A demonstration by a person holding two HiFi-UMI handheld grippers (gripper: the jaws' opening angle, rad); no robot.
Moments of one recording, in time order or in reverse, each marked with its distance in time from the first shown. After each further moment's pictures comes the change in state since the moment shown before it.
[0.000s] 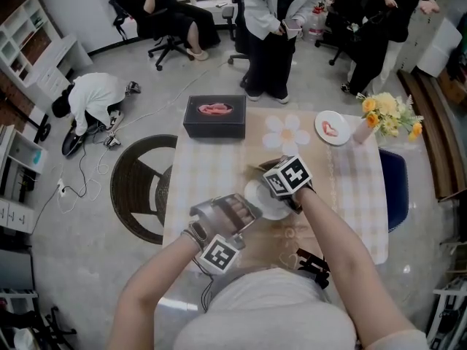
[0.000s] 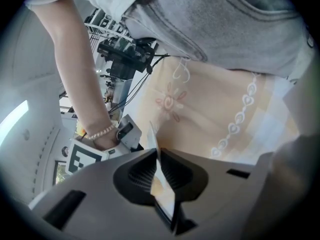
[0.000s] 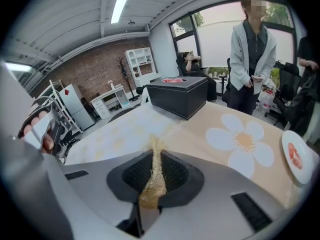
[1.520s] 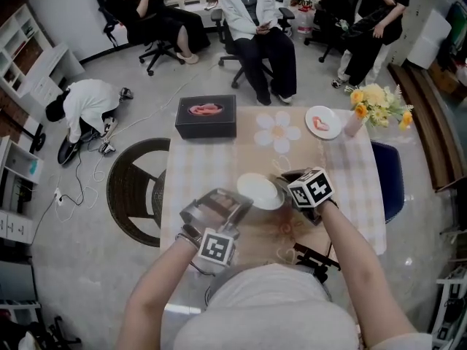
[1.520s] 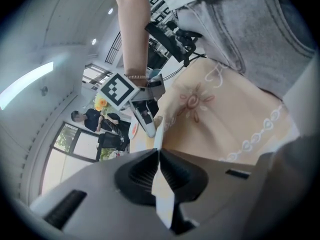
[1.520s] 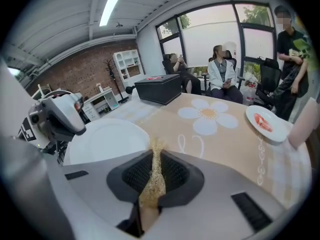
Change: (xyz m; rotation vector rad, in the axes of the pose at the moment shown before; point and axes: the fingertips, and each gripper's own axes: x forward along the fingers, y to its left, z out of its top) left arm 0.000 -0.001 -0.023 -0.369 0.089 0.003; right arm -0.062 -0.024 -0.071 0.094 -0.012 -0.103
